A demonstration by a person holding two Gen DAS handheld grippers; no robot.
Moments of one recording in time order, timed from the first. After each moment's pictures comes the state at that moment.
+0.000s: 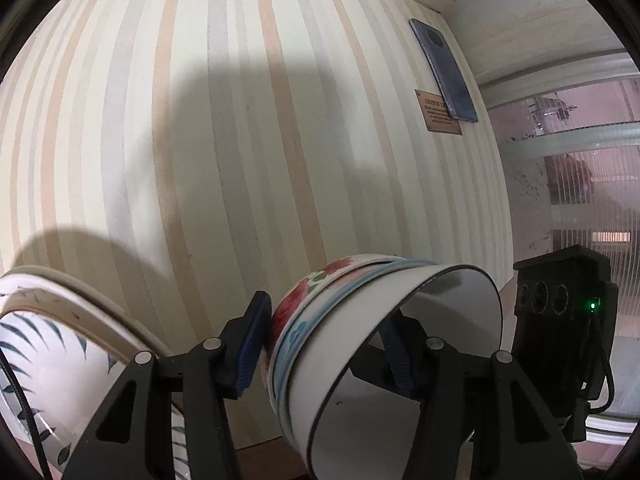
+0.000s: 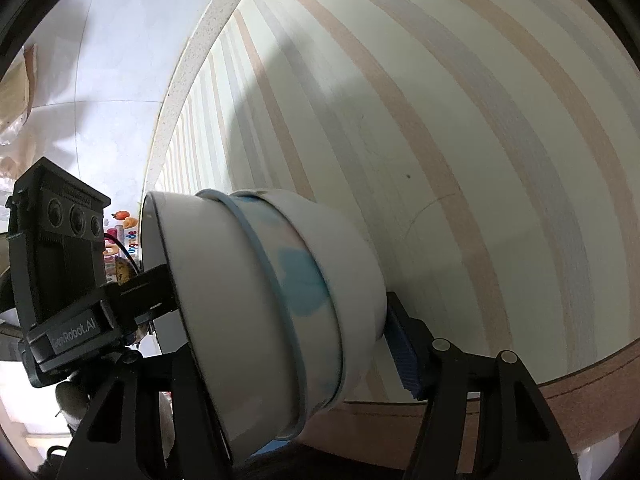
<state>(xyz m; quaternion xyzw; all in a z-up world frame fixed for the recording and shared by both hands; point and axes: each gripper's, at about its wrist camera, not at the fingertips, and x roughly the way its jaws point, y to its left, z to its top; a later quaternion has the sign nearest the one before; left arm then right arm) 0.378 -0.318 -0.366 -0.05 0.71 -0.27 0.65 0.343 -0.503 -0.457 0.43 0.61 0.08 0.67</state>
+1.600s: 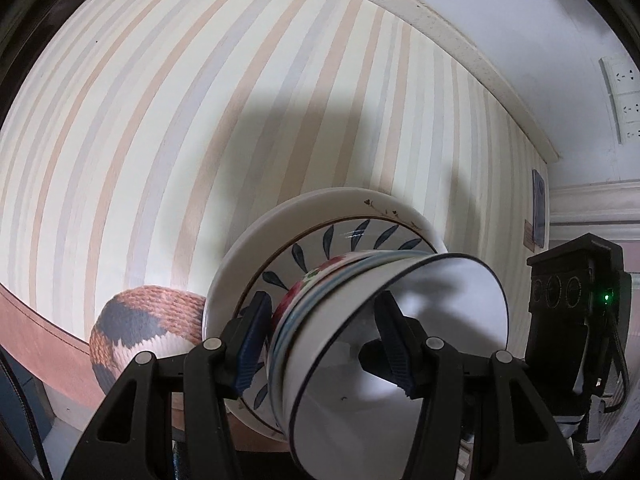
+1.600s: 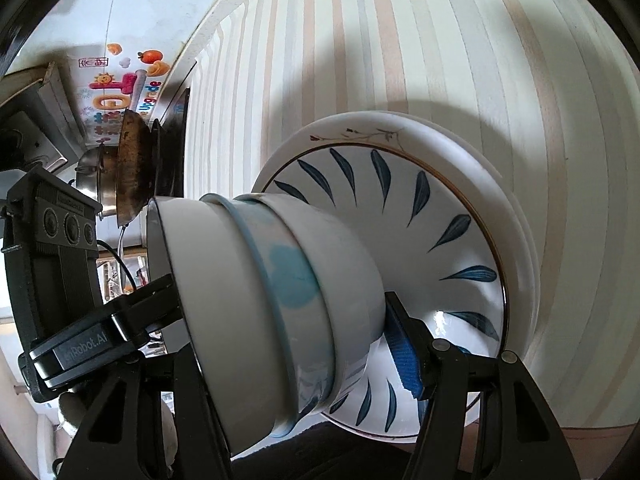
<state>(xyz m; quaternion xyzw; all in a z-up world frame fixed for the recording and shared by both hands) 0.364 -0.087 -0.341 -0.19 0.68 -0.08 0.70 0.409 -0.271 -0.437 0.27 0.70 0.24 0.62</state>
